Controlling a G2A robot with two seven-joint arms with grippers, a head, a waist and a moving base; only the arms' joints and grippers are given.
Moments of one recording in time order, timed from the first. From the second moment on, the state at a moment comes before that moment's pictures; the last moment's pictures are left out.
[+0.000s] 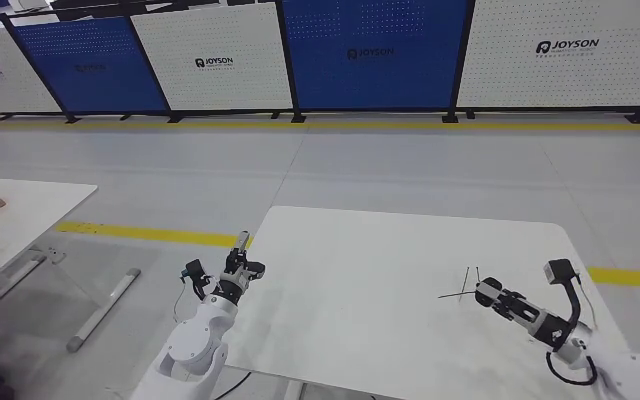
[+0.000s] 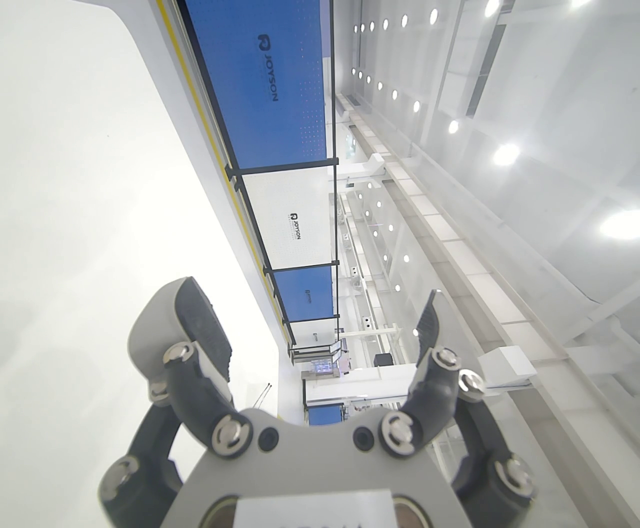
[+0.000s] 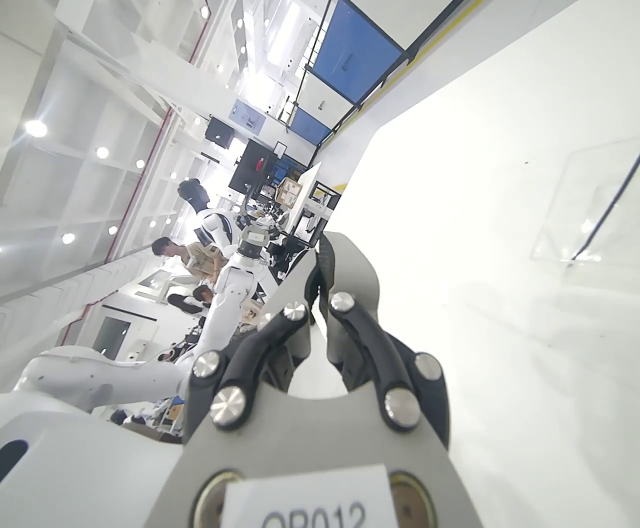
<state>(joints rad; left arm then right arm) 1.73 -1.15 -1.60 -1.80 -0.42 0.00 0.00 -1.39 -0.93 1.37 -1.55 0.23 -0.34 0.78</state>
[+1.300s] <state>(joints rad) 1.73 -1.15 -1.60 -1.80 -0.42 0.00 0.00 -1.60 -1.02 1.27 -1.73 0.23 -0.34 0.28</state>
